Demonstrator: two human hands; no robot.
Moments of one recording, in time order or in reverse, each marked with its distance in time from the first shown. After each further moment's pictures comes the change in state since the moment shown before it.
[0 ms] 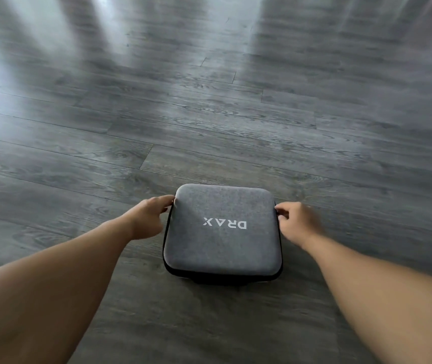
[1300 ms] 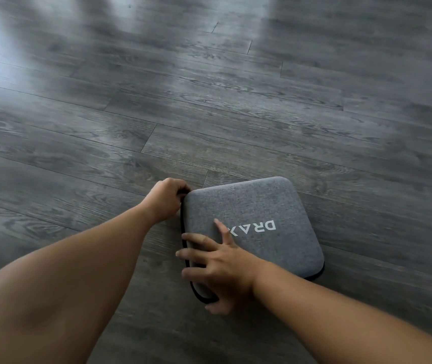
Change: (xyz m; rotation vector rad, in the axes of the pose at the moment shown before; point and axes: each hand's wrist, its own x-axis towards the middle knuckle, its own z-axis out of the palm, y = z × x) left_hand 0.060 -0.012 0.028 -0.037 0.179 -0.079; right_hand -0.067 -0.115 0.074 -0.477 -0.547 -1.177
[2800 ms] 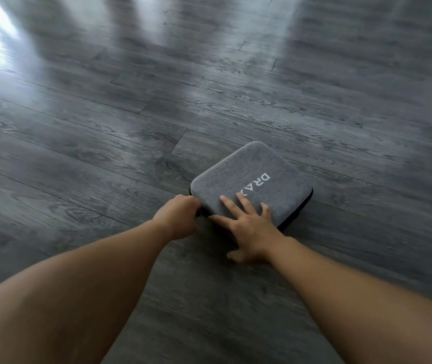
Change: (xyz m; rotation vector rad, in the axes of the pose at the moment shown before) left_hand -0.063 -0.007 -0.014 0.369 -0.074 0.003; right_hand 0.029 0.028 -0.018 0.027 -0.125 0.501
